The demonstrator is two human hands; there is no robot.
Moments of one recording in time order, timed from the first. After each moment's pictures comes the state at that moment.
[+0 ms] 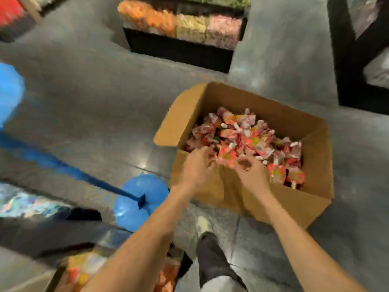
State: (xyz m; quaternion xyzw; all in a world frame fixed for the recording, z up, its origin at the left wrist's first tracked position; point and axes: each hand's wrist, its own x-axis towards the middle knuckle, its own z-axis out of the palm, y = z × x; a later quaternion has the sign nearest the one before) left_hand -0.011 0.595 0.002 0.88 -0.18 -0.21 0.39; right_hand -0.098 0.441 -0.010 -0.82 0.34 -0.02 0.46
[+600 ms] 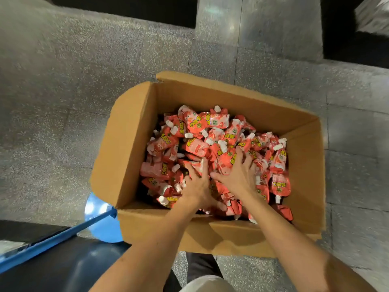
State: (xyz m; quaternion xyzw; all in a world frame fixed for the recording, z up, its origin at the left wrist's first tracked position) left_hand 0.043 0.431 -0.127 0.84 -0.23 -0.48 0.05; right_hand -0.009 0.310 -0.112 -0.84 0.45 0.19 0.24
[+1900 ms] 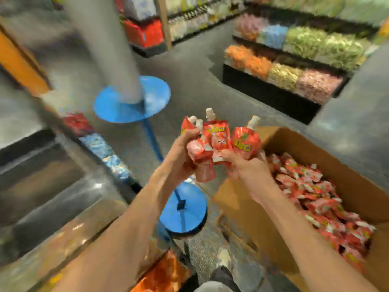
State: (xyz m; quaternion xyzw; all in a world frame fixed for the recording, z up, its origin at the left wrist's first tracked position) left_hand -0.023 0.717 0.169 0.42 0.11 -0.13 0.89; right_hand -0.052 0.562 0.163 -0.66 0.09 0.07 0.74
